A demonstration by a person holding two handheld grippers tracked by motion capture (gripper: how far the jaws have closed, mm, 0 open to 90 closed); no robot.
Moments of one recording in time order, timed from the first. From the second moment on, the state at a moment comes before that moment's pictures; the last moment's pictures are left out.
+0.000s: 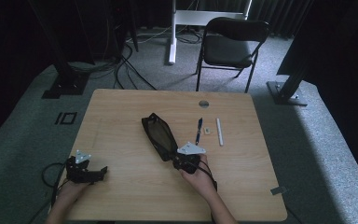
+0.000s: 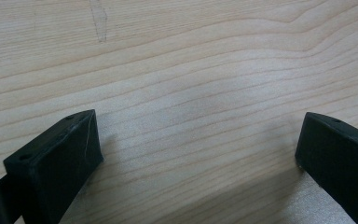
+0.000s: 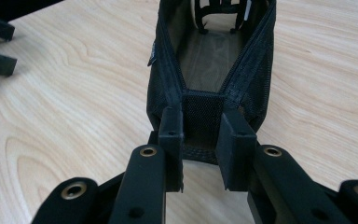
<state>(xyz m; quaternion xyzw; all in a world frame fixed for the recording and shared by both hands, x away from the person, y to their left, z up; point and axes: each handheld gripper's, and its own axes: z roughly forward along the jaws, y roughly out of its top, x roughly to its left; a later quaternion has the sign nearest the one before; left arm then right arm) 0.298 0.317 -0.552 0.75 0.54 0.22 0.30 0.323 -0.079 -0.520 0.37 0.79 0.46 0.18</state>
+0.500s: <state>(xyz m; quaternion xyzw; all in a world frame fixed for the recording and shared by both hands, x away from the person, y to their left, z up) 0.298 0.317 -0.552 0.75 0.54 0.22 0.30 0.306 -0.094 -0.521 0.37 0.79 0.46 0.18</state>
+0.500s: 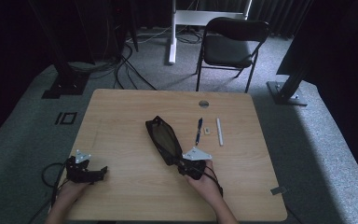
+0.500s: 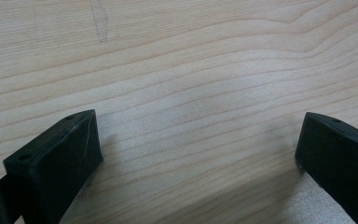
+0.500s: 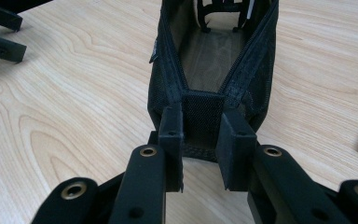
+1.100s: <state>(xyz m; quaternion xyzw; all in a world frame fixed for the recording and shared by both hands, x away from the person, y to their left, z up) 0.298 0.317 -0.552 0.75 0.54 0.22 0.30 0.285 -0.127 -0.518 0.37 0.79 0.45 0.18</state>
